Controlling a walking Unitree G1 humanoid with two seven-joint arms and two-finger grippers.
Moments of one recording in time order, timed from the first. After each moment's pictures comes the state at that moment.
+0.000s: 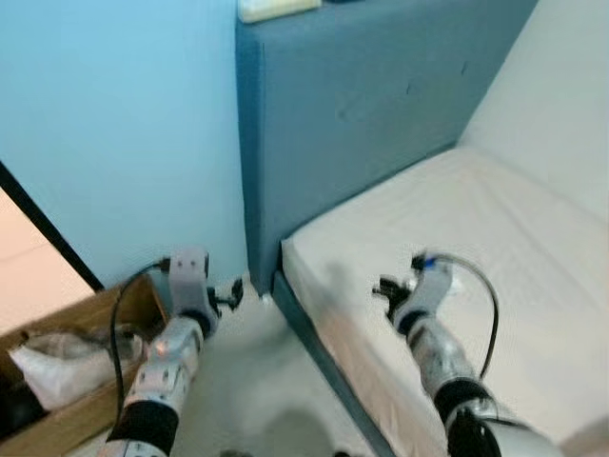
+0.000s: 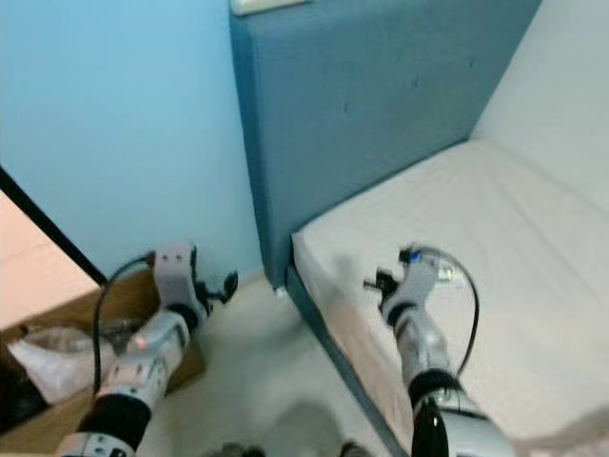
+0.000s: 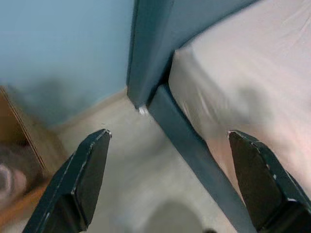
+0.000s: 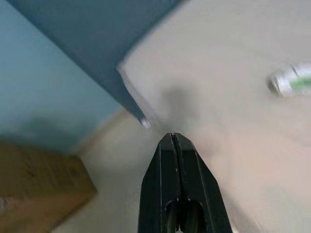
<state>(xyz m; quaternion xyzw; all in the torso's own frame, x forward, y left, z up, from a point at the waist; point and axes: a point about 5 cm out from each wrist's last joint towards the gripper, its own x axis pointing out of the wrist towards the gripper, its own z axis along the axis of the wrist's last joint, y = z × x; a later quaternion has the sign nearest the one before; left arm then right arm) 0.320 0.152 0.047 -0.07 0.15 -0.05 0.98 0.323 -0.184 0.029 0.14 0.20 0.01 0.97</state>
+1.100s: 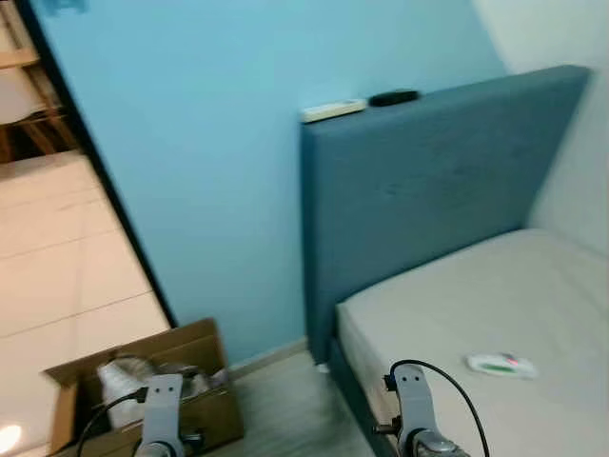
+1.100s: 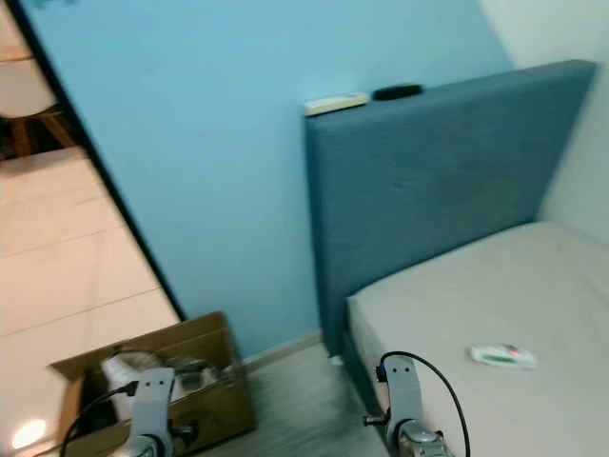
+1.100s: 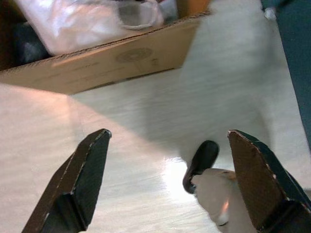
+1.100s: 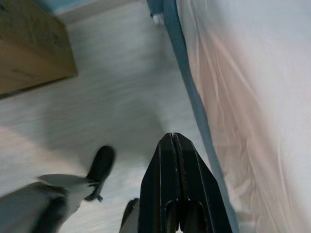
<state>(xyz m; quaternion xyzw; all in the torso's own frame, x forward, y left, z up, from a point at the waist) 0.218 0.194 -0.064 -0.04 0.40 0.04 0.91 0.232 -0.192 -0.058 -0.04 0.44 -0.01 0.90</state>
